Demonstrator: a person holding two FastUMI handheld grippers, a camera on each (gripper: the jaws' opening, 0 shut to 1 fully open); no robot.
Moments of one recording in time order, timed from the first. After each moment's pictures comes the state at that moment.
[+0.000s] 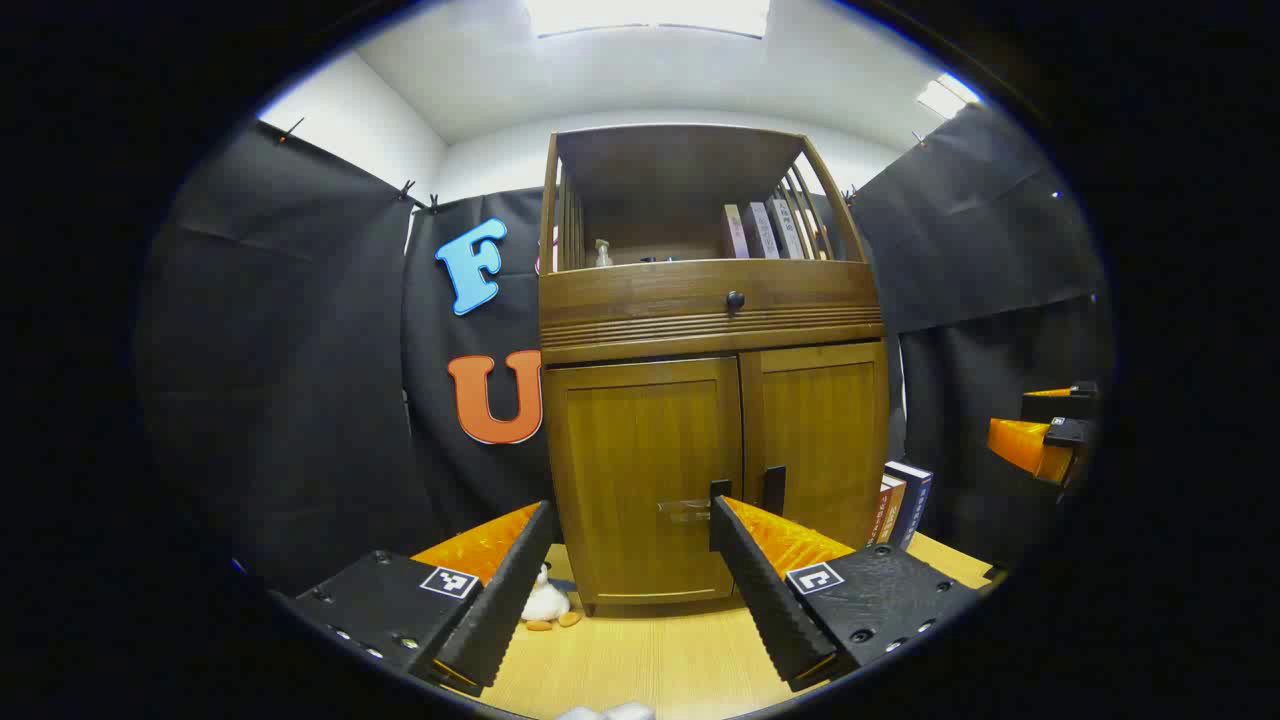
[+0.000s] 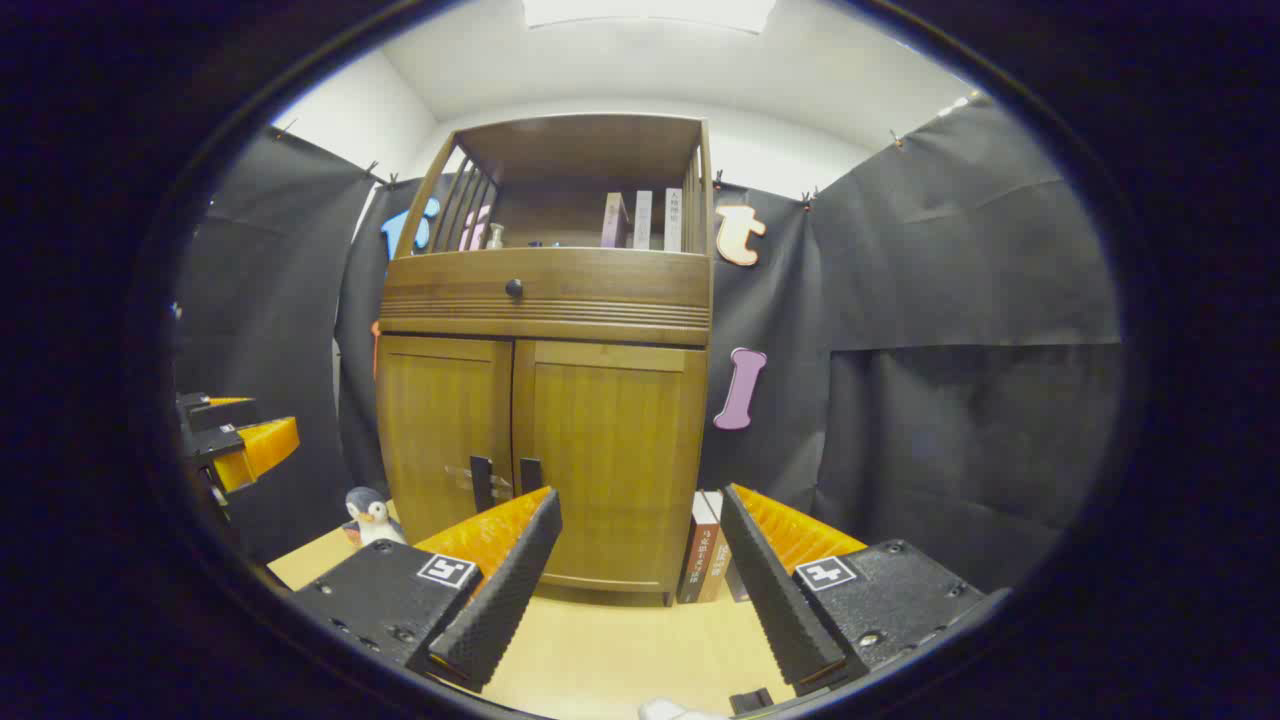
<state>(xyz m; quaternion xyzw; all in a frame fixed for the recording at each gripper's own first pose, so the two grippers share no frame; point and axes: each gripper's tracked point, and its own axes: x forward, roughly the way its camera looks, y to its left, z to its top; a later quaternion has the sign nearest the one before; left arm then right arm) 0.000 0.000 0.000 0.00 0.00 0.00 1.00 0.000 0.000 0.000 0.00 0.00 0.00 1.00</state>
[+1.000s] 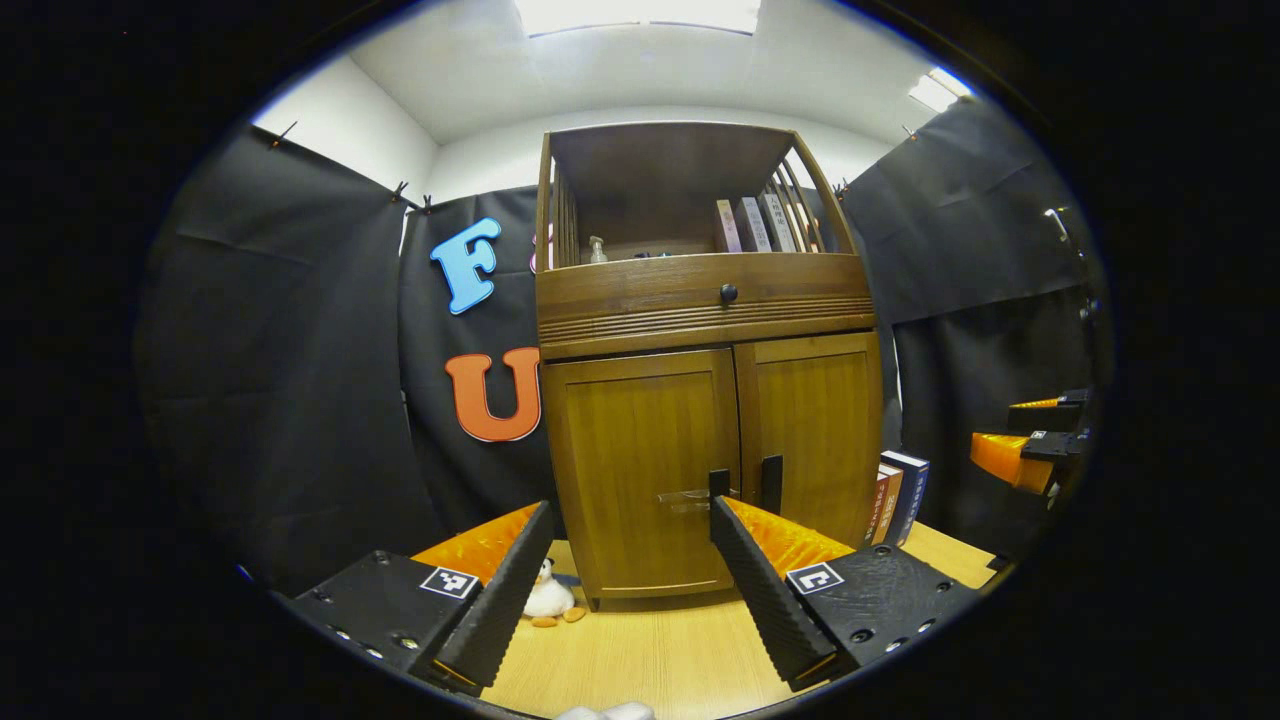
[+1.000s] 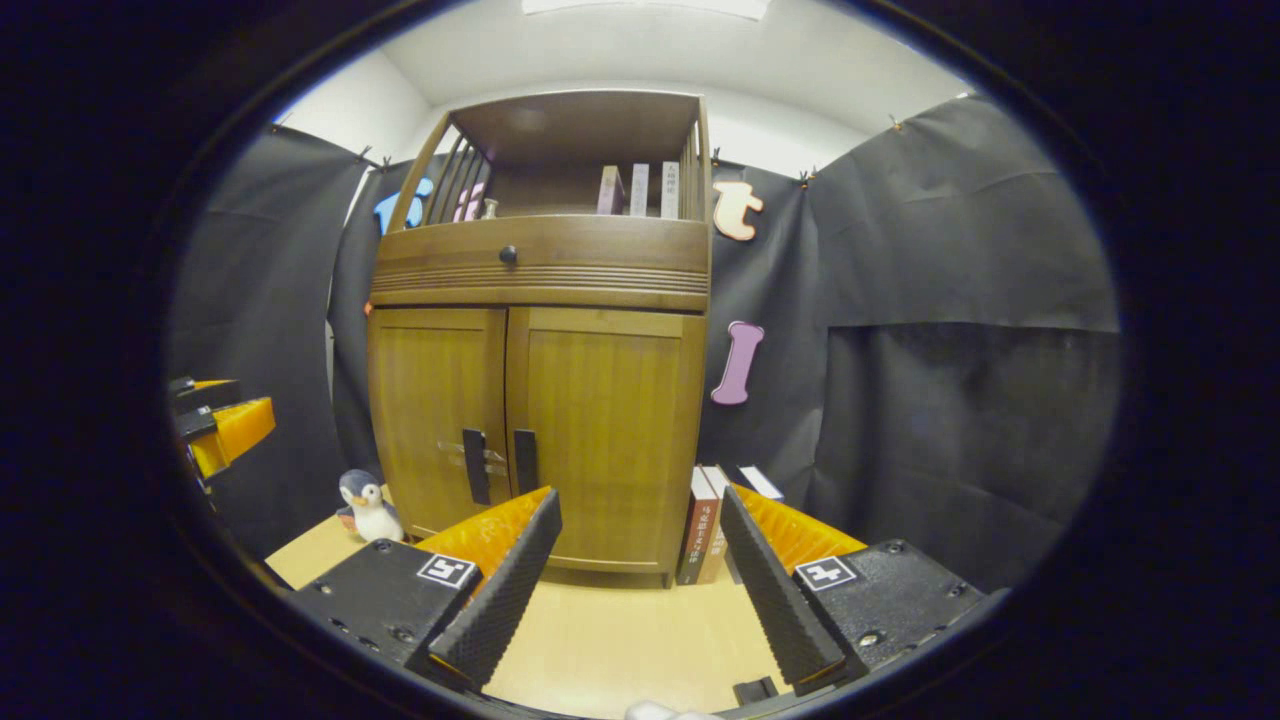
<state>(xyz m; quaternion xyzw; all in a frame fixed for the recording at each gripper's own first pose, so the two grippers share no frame) -0.008 0.003 -0.009 0.01 0.01 -0.01 1.00 0.015 0.006 -0.031 0.01 0.04 0.00 1.00</state>
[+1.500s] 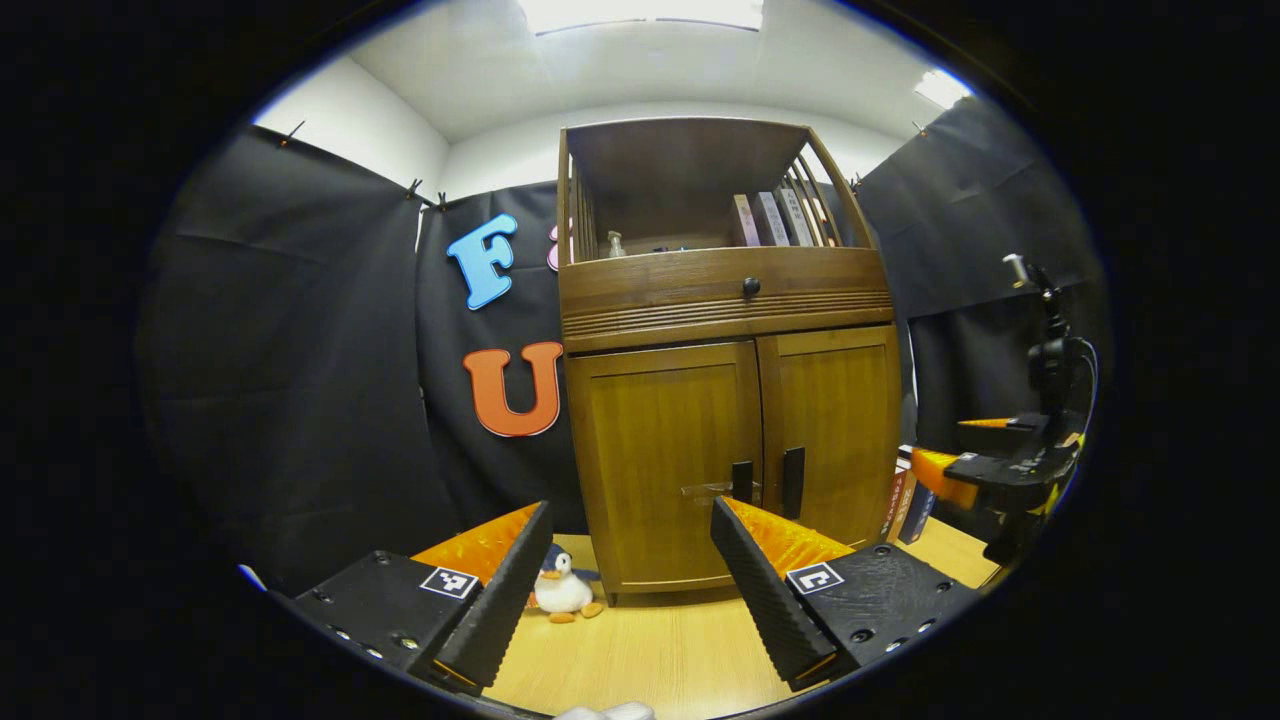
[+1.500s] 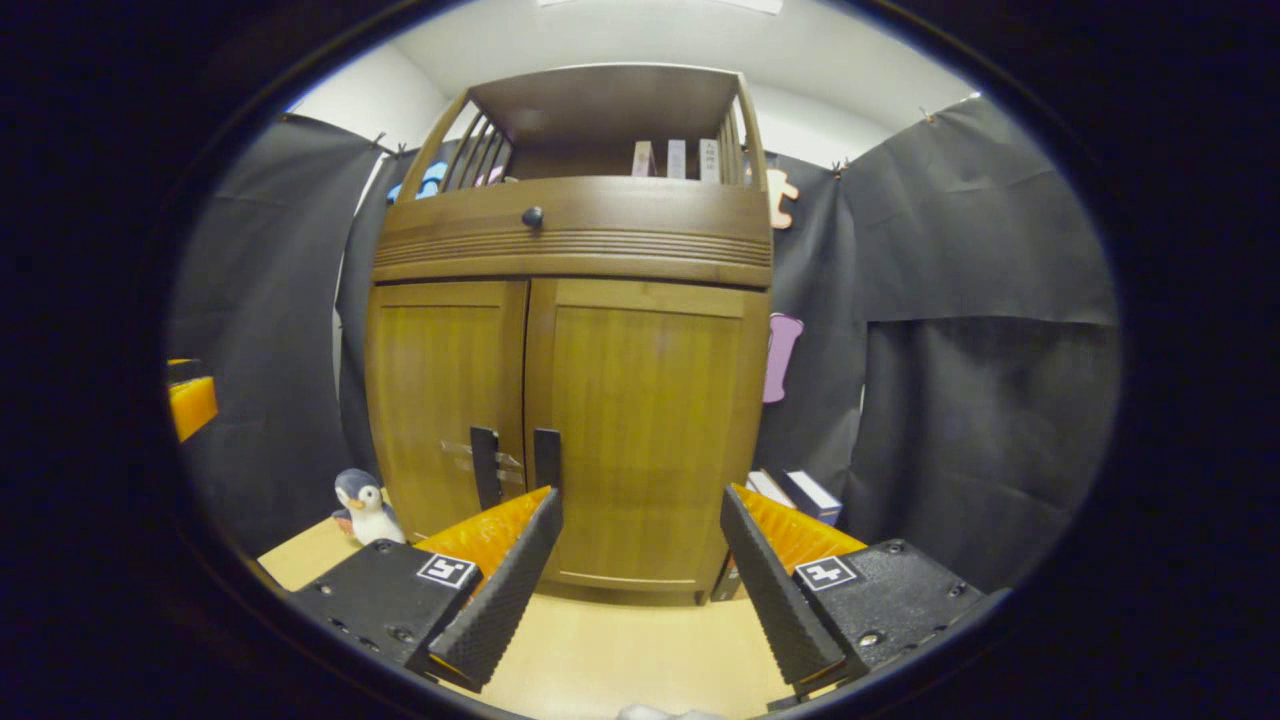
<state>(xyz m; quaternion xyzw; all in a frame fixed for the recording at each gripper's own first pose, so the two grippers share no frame) -0.012 0.024 -0.014 0.01 0.02 0.02 1.00 0.108 0.061 -0.056 0.00 0.04 0.03 1.00</state>
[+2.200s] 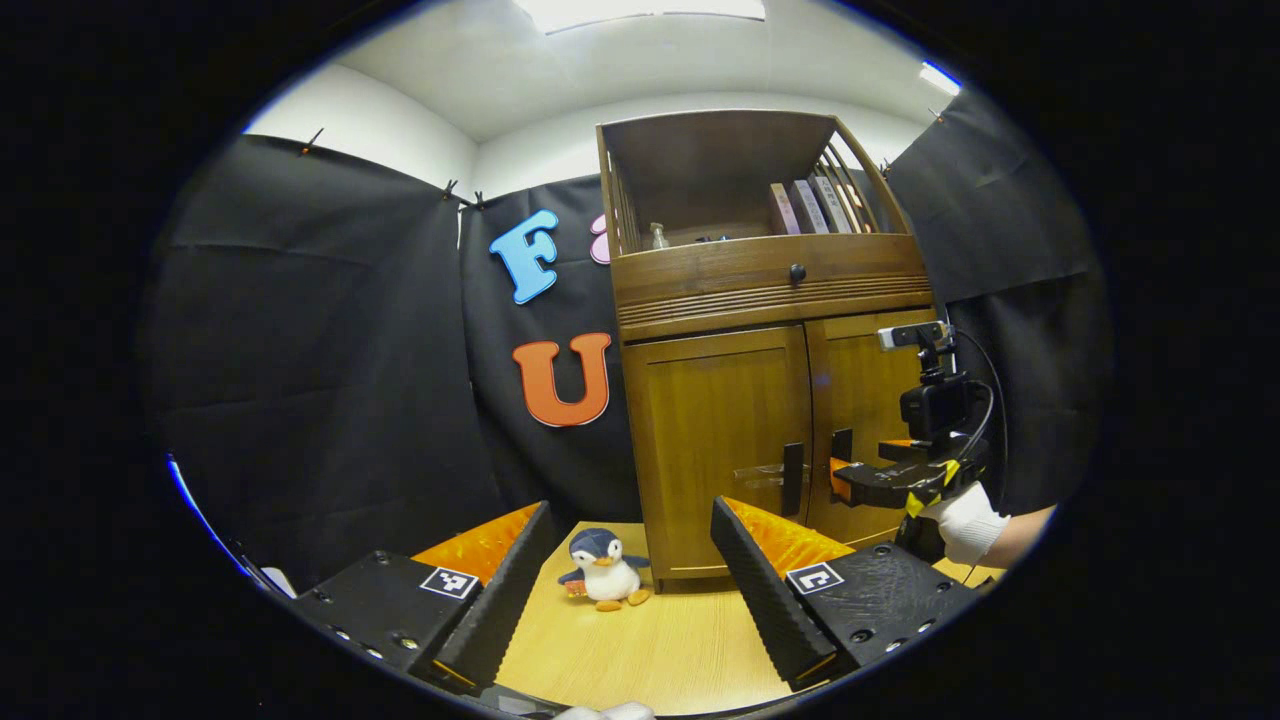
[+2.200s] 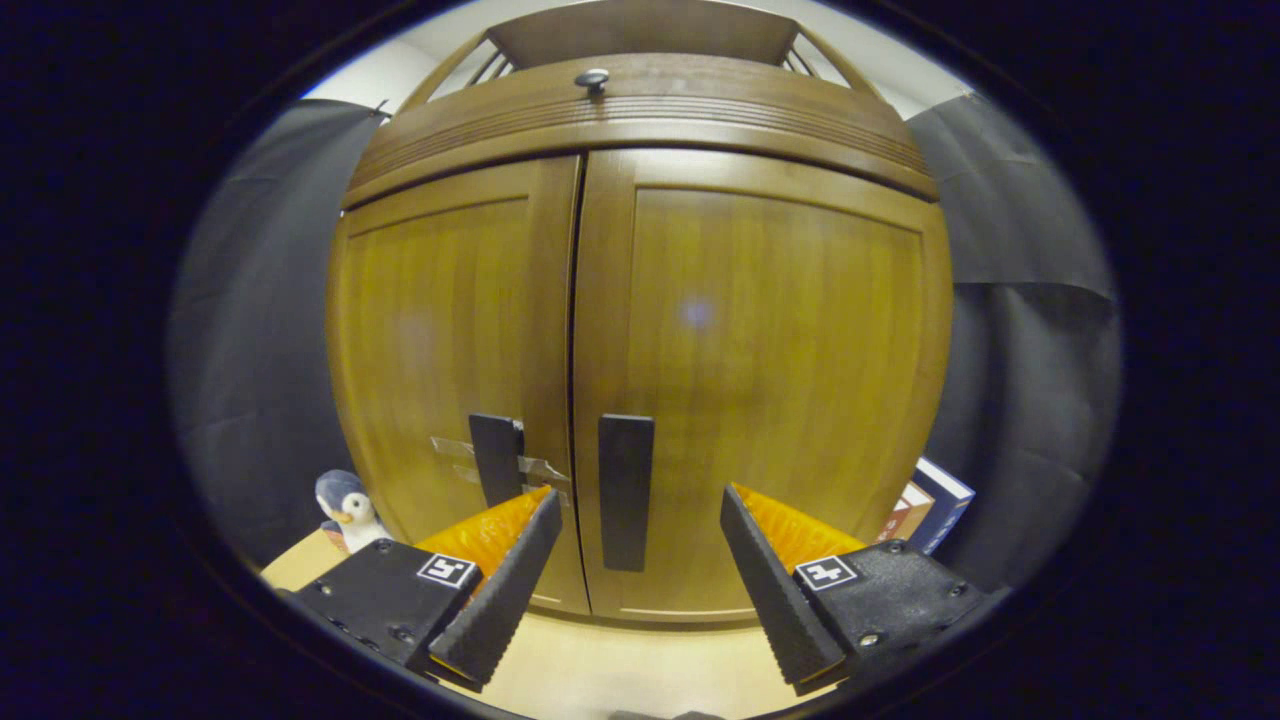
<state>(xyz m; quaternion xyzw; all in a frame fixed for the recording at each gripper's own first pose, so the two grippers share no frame) -0.037 0.065 -0.026 0.02 0.04 0.08 1.00 0.258 0.151 -0.115 0.00 0.09 0.06 0.99</state>
